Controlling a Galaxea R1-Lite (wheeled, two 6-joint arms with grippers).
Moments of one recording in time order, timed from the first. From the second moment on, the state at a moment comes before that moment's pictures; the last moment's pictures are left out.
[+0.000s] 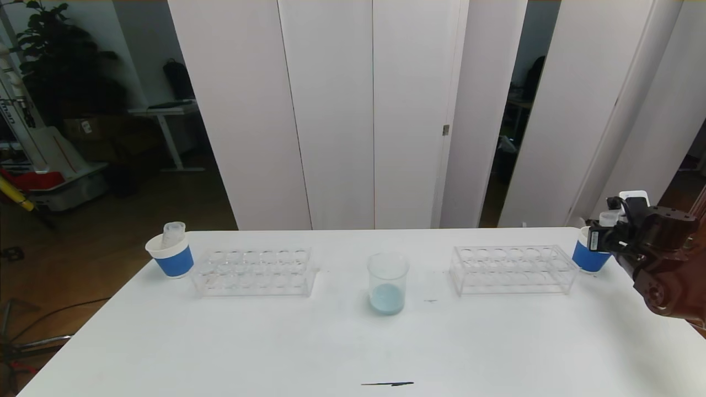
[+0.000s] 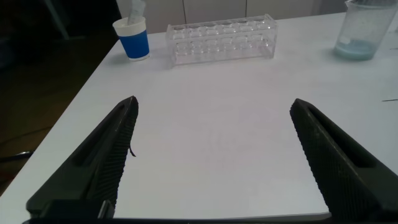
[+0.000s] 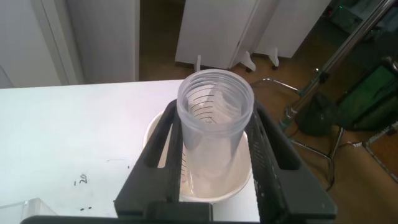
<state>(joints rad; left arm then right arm) 0.00 0.00 0.00 0.01 -0.01 0.08 -0.24 2.29 -0.99 -1.17 -0.14 -0.19</state>
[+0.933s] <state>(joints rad) 0.00 0.00 0.00 0.01 -0.01 0.08 -0.30 2.13 -0.97 -1.17 -0.04 -0.19</state>
